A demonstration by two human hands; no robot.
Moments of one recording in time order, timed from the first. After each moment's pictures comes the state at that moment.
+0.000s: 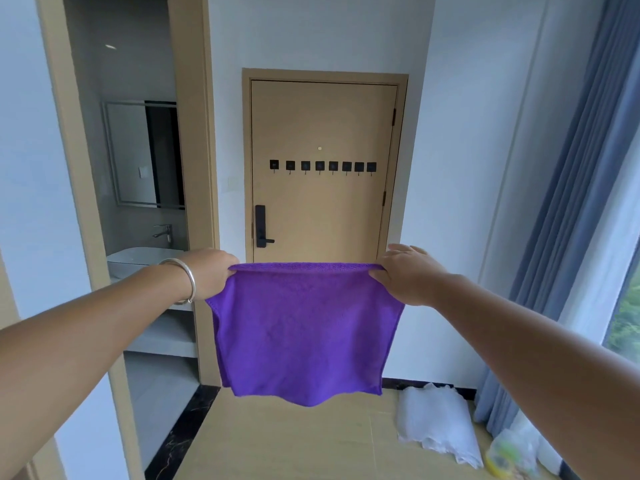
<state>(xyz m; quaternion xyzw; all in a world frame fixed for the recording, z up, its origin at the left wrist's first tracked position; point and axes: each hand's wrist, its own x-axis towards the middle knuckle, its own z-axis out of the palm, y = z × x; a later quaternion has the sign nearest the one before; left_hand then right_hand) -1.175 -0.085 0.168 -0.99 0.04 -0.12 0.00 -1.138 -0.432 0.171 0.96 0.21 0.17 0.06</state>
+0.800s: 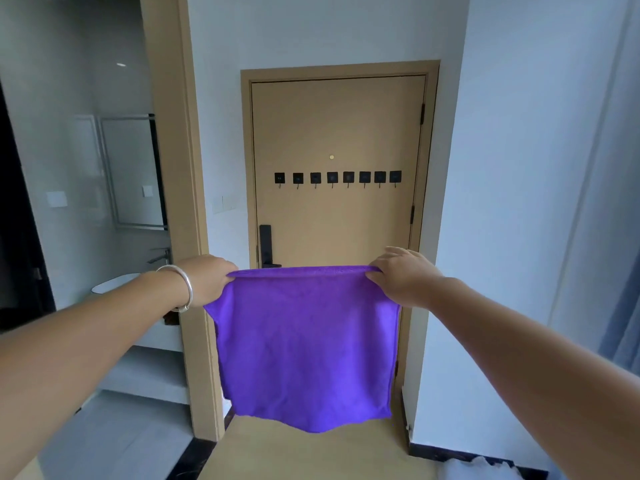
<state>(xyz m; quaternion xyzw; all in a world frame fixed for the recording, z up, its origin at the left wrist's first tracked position) -0.853 -0.100 0.182 -1.00 0.01 -0.09 0.03 -0.772 -0.446 0.174 0.95 0.25 0.17 0.01</state>
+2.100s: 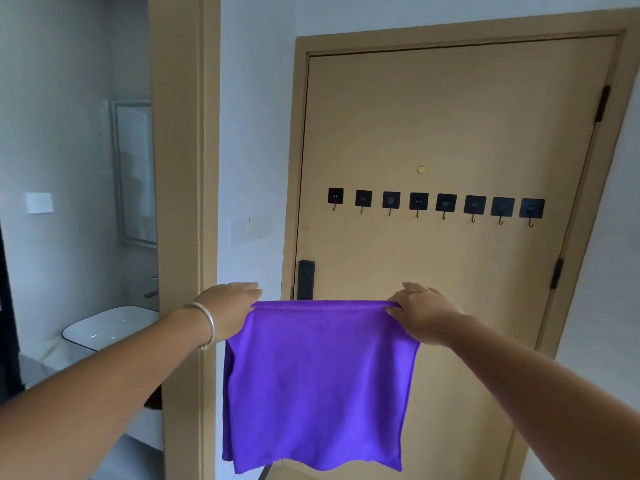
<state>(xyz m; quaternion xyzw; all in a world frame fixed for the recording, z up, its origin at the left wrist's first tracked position) -0.349 0.171 0.128 -0.99 -0.01 -0.14 0.08 -0.226 -0.172 0.148 0.95 0.30 0.12 0.02</state>
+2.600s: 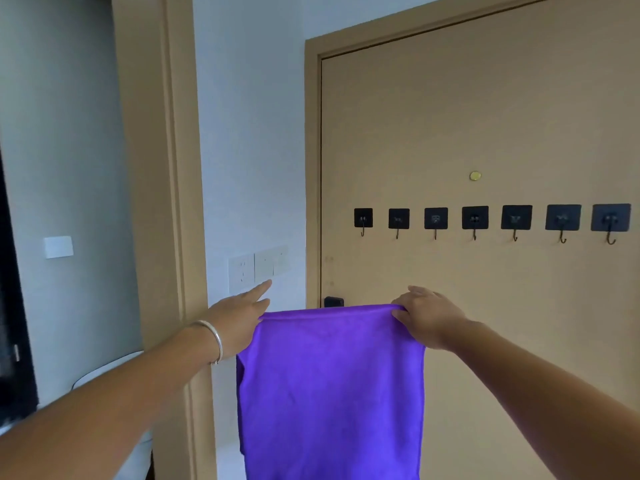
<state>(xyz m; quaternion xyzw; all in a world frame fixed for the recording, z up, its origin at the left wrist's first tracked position) -0.164 0.239 0.155 -0.97 -0.06 -0.17 0.12 0.005 -0.082 0.163 0.93 0.35 0.14 -0.05</state>
